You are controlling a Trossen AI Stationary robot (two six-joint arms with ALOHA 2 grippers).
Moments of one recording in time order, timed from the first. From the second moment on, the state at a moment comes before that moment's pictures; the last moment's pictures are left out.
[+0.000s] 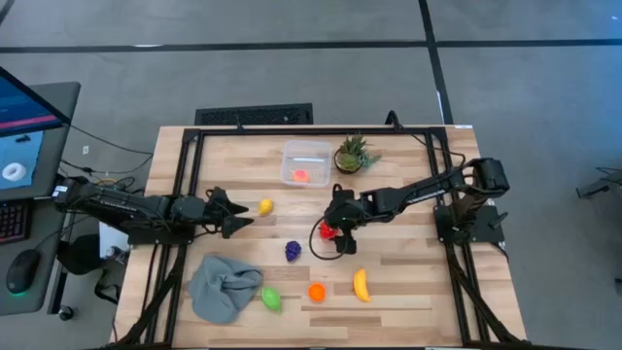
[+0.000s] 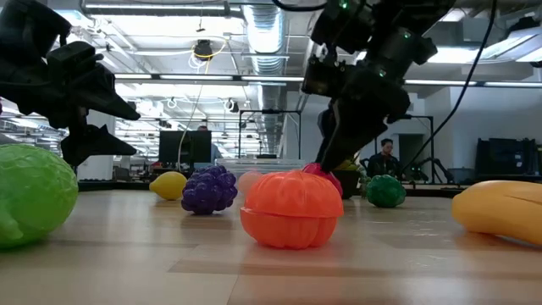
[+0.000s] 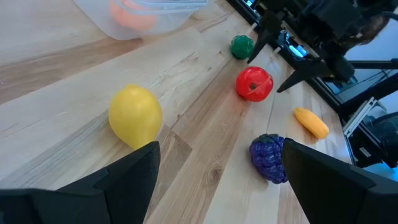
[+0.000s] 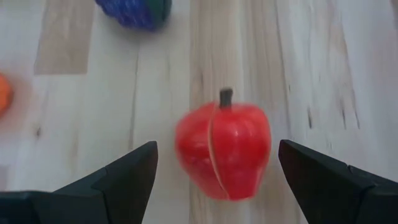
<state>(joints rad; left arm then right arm) -0.12 0.45 0.02 0.04 -0.24 -0.81 0.08 1.72 0.98 -0.25 -0.01 0.03</state>
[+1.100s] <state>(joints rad) -0.12 0.45 0.02 0.04 -0.25 -0.81 0.04 1.72 0.98 -0.20 -0.02 -0.01</state>
